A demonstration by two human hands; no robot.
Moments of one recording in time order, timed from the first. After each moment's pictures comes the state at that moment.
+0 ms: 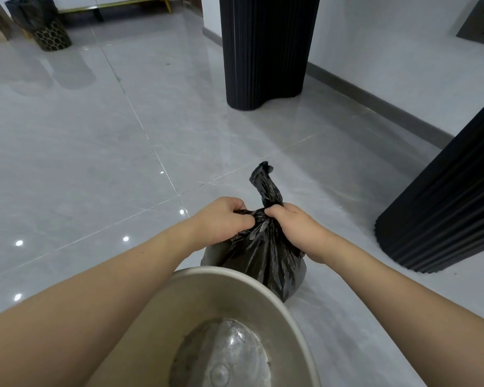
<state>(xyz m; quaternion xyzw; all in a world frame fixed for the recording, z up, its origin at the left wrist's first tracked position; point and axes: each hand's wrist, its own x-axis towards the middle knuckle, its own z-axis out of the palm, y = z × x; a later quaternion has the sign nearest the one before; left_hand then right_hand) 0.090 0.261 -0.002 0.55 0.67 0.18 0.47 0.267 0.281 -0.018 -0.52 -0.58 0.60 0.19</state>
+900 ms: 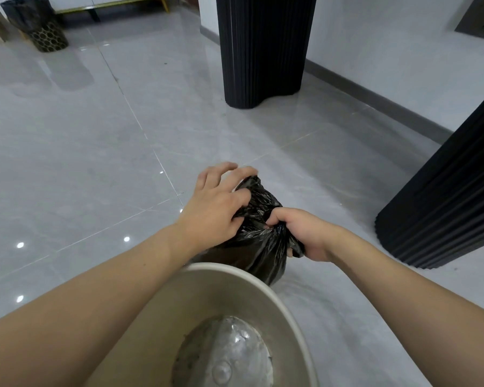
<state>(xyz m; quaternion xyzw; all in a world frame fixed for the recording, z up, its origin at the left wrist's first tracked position) 0.077 0.259 -0.005 0.85 0.50 0.17 -0.07 0.273 0.279 -0.018 -0.51 -0.46 0.71 0.12</state>
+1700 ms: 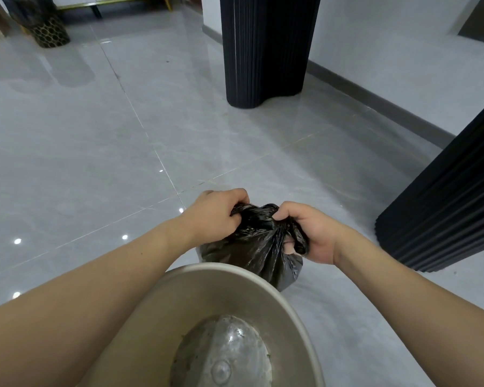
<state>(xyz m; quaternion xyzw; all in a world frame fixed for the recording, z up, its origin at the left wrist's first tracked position) 0.074 0.265 -0.005 0.77 0.59 0.13 0.20 0.281 0.279 -0.014 -0.42 -0.37 0.81 0.17</state>
